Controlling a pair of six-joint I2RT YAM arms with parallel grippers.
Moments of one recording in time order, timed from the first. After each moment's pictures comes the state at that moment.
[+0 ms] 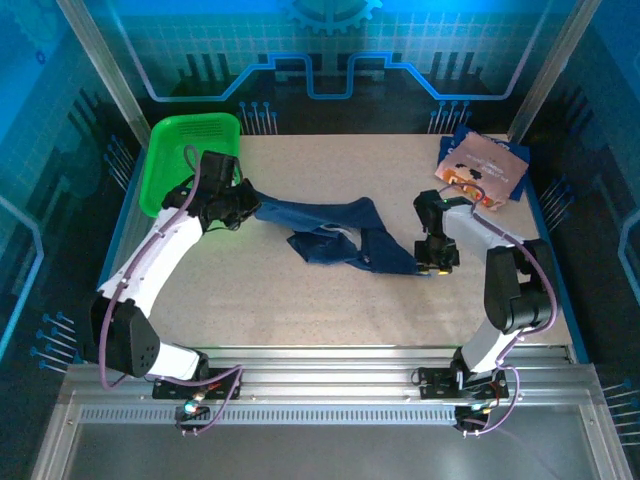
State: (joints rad) left arm -0.22 1.42 1.27 -0.71 0.15 -0.88; right arm 0.20 1.67 1.11 -1.04 0.12 0.34
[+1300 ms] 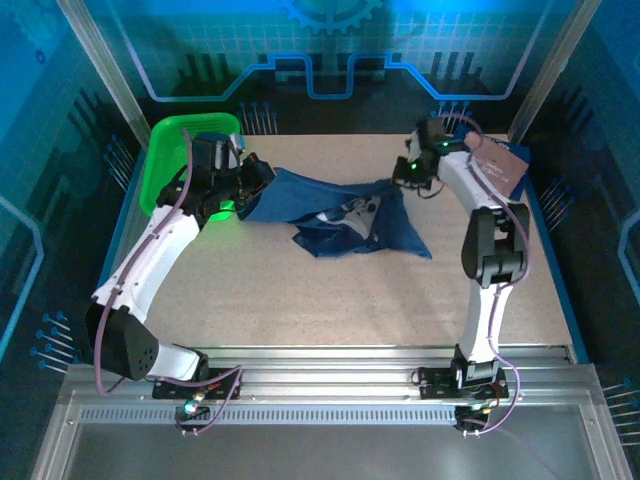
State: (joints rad) left arm -0.23 1.40 1.35 -0.51 0.32 -0.87; right arm 0.11 2.03 1.82 -0.81 -0.27 0.34
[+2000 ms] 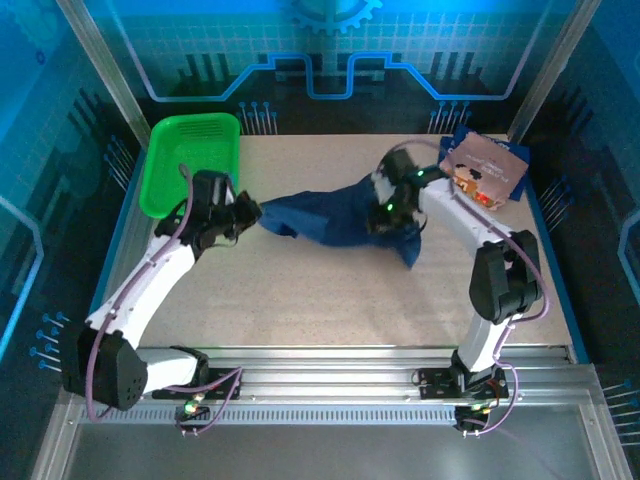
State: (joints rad) left arm -0.22 1.22 0.99 -0.53 0.18 -0.86; right arm 0.39 1.77 1.43 -0.96 -0.25 0.17
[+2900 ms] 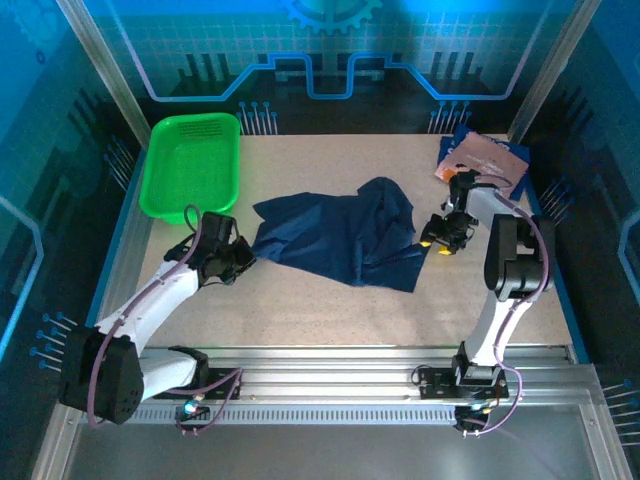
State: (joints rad) left arm -0.22 1.18 0.73 -0.54 0.15 -0.93; right arm -0.07 1.92 1.29 -0.88 -0.22 0.33
